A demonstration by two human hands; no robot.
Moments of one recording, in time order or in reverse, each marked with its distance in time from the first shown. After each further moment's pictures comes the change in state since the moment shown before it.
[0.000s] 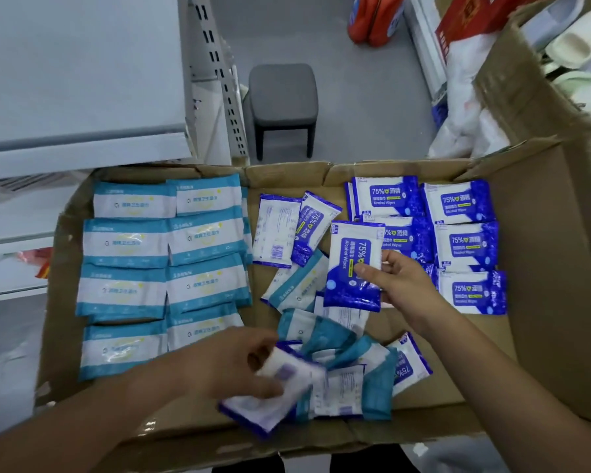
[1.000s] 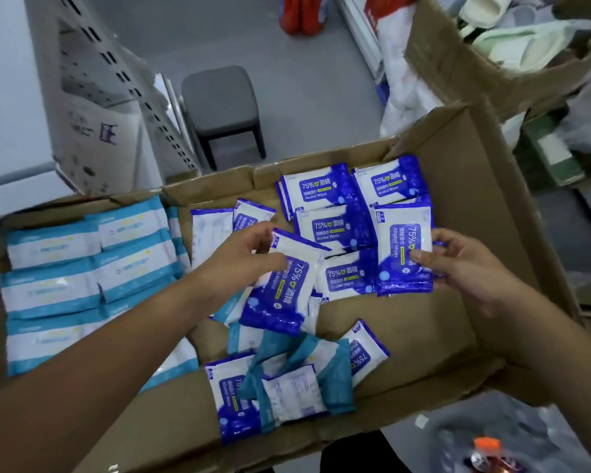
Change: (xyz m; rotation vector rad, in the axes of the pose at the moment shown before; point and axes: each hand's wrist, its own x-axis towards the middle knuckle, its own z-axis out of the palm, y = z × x) left_hand 0.109 0.121 -0.026 -0.541 0.274 0.049; right_hand -0.031 -0.002 -0.167 0.045 0.114 -0.019
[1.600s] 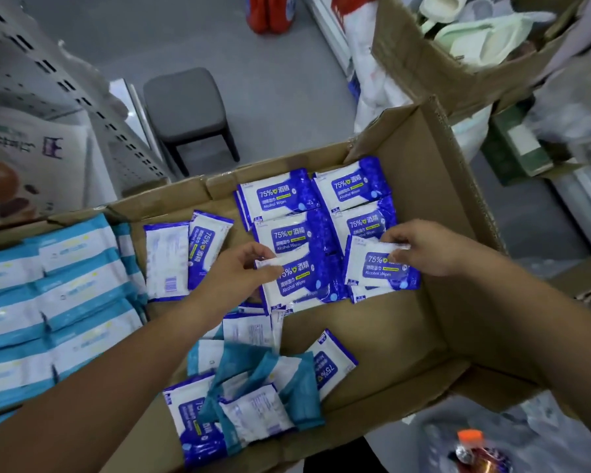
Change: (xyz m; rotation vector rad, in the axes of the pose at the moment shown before) left_hand 0.054 -0.021 0.049 0.047 0.092 -0.054; right_hand 0.053 -0.023 -0.046 -1.111 -0.172 -0.186
